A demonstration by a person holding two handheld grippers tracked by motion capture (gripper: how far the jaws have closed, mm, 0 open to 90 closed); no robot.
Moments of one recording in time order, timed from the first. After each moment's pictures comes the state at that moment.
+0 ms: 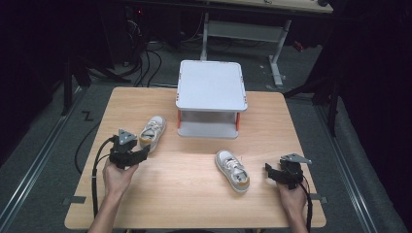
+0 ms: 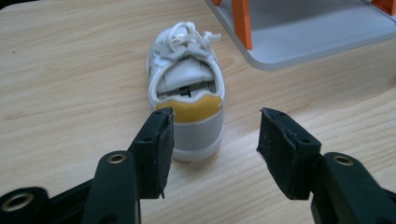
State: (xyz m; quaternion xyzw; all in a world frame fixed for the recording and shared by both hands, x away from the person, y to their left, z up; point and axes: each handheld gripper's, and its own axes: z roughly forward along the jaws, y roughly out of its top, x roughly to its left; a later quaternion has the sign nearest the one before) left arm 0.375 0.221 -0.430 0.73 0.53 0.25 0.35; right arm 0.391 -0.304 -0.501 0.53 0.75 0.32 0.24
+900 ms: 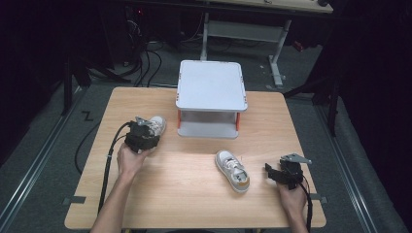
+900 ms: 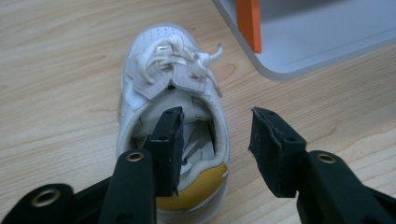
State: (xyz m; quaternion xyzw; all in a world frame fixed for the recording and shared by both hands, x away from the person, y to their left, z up) left arm 0.439 0.200 -0.446 0.76 0.53 0.22 0.31; right arm 0.391 -0.304 -0.501 0.53 0.75 0.32 0.24
